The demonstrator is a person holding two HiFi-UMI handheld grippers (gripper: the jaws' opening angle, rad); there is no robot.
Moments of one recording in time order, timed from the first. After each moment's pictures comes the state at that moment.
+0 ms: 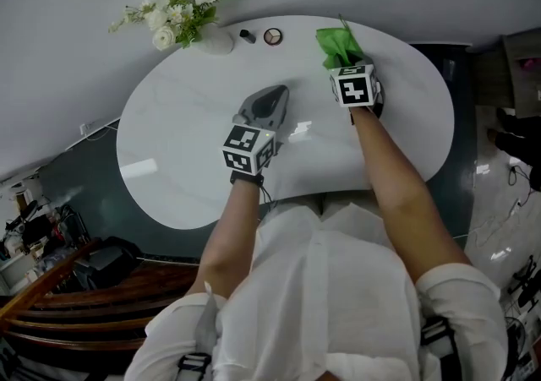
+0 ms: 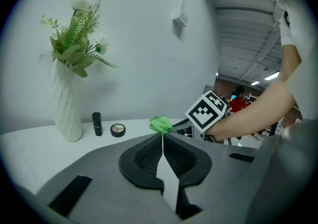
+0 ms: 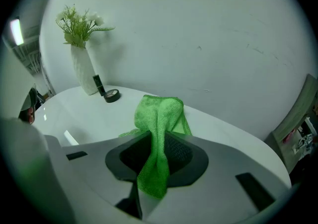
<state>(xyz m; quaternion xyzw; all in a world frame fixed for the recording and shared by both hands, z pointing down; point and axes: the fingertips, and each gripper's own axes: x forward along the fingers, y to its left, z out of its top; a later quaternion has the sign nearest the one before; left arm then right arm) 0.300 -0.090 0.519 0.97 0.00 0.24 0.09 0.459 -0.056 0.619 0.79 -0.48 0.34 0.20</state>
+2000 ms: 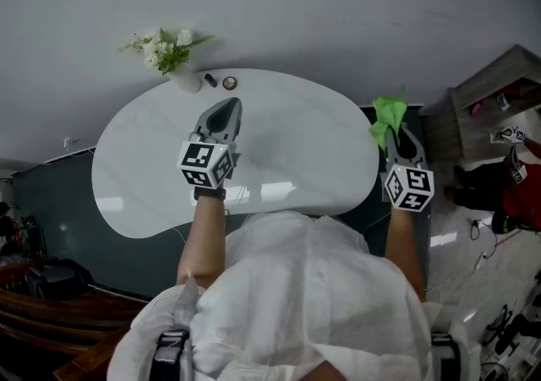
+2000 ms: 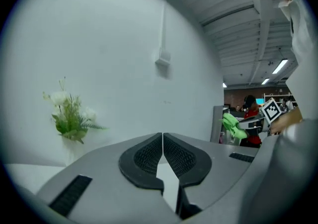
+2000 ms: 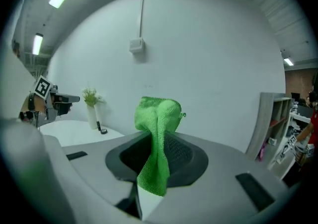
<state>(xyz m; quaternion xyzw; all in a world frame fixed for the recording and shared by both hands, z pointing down) 0.334 -0.020 0.368 0.99 -0.10 0.10 0.01 0.544 0.281 0.417 0.88 -0.46 0.13 0.07</state>
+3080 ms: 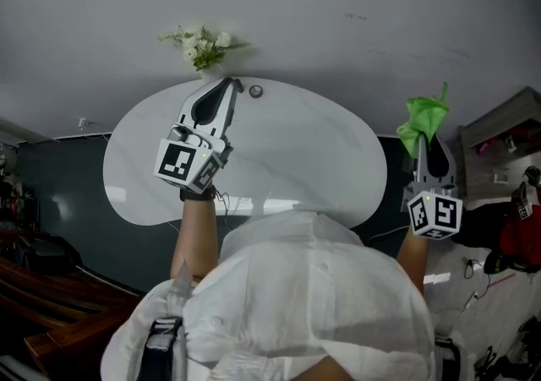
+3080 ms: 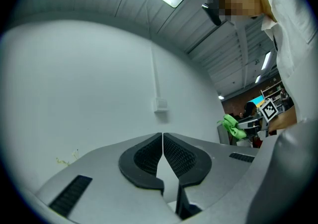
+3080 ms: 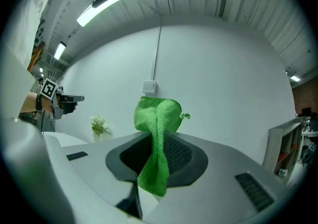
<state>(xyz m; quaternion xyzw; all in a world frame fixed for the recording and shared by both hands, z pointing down) 0.277 -0.014 0.205 0.99 -0.12 -0.07 -0.09 0.519 0.278 0.265 0.87 -0.50 -0.05 0.03</state>
